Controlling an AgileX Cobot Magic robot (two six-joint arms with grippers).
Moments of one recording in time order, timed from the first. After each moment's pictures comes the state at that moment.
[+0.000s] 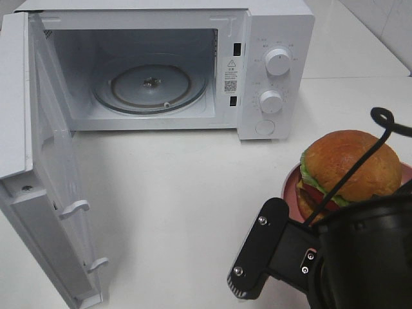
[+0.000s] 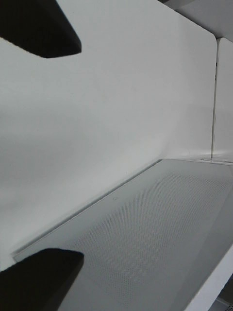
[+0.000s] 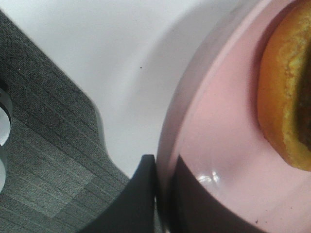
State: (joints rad) left arm 0.02 -0.01 -0.52 -0.08 1.08 0.02; right arm 1.26 1.52 -0.66 -0.53 0.98 0.63
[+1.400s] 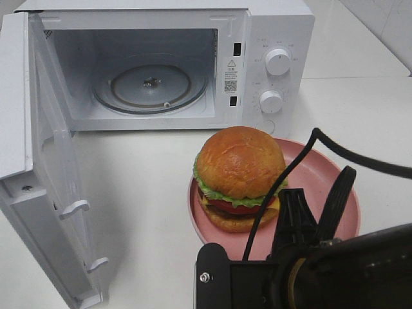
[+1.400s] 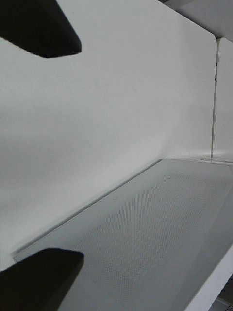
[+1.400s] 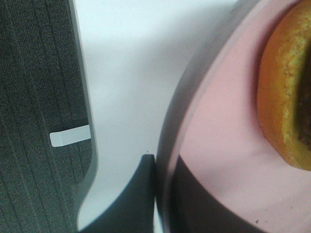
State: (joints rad) left arm 0.02 -0.01 -0.52 -0.08 1.08 0.02; right arm 1.33 1.52 -0.66 -0.68 0.78 0.24
